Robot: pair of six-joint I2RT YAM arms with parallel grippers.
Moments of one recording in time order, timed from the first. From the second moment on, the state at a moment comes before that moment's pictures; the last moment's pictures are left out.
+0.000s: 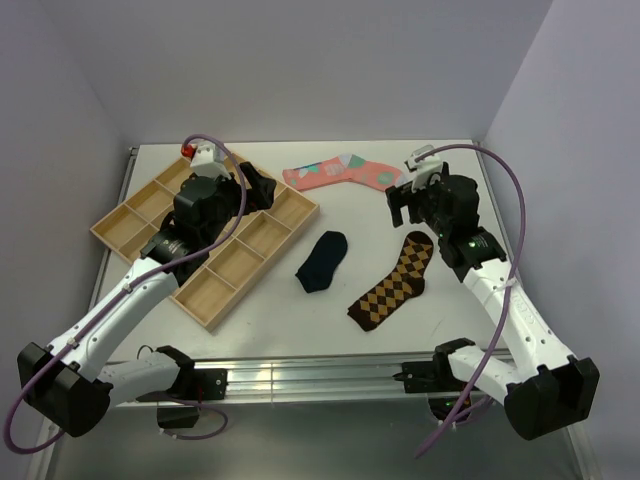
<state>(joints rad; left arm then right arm) -0.54 1.11 1.02 -0.08 -0.21 -0.51 0.26 1.02 0.93 -0.22 -0.06 -0.21</state>
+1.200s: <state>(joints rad) -0.49 1.12 0.91 -0.02 -0.29 -0.58 0.78 1.64 0.97 -0.29 -0.20 -0.14</state>
